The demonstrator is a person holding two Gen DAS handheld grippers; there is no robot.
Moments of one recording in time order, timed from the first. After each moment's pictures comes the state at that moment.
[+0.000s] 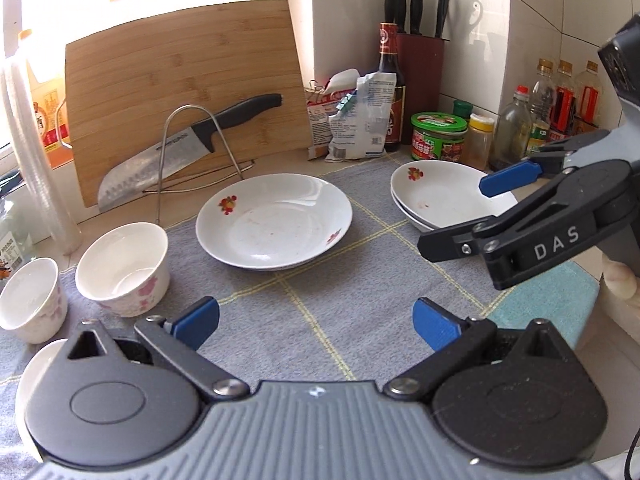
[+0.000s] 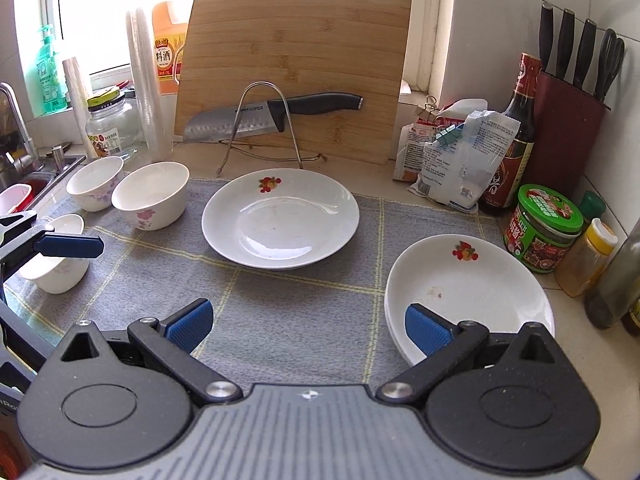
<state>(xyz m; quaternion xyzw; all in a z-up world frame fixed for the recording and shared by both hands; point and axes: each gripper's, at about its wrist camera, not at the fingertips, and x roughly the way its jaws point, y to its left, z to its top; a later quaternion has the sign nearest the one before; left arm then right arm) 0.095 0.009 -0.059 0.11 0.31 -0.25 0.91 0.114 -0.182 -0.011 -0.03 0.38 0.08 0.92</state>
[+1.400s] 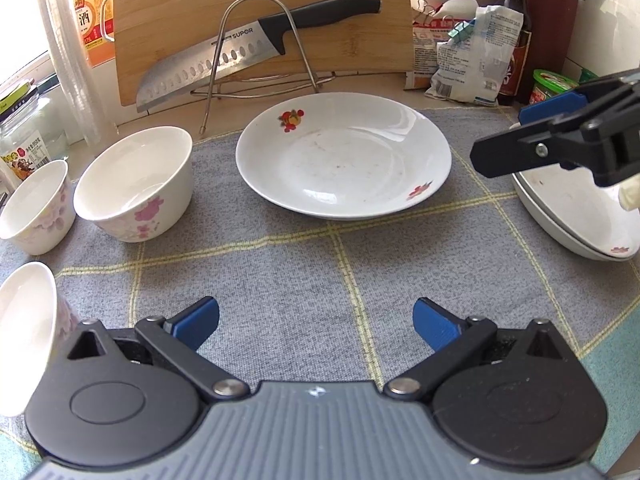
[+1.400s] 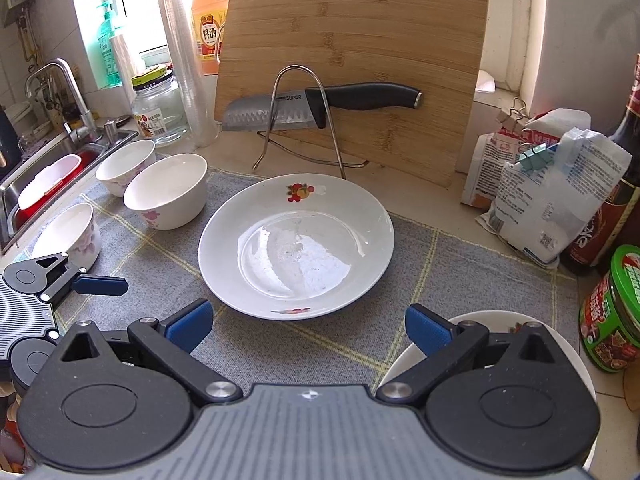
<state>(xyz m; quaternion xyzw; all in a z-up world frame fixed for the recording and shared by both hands) 0.161 -0.031 -0.108 0.07 0.42 -0.09 0.90 0.225 -0.221 -0.033 -0.05 0.40 0.25 0.88</state>
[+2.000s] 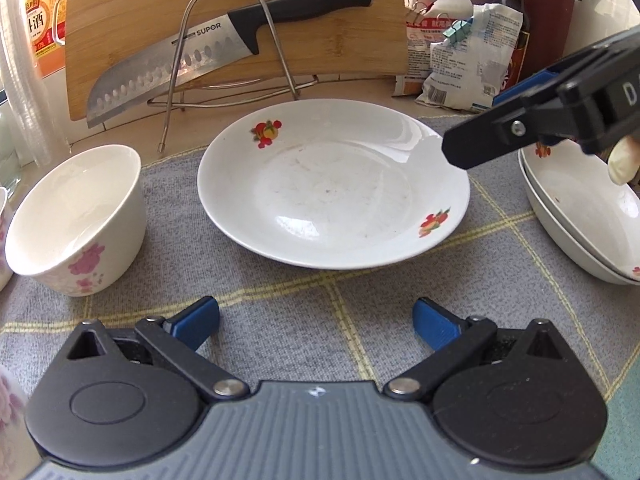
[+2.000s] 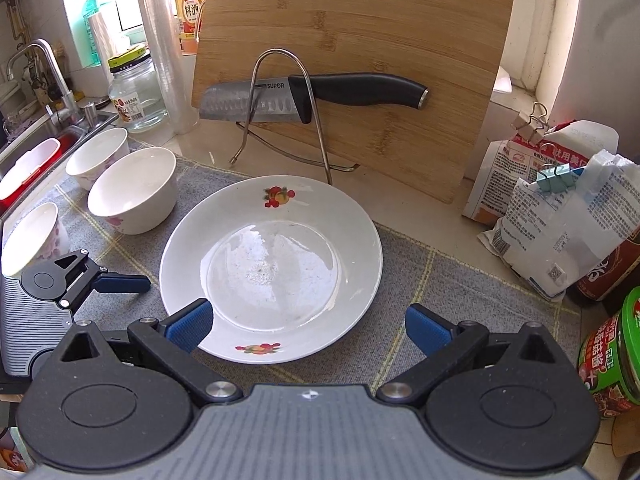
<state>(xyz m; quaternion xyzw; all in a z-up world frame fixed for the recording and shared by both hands) 0.204 -0.040 -0.130 0.07 0.40 -0.14 0.90 0.278 -0.210 -0.043 -0.08 0.44 0.24 0.87</state>
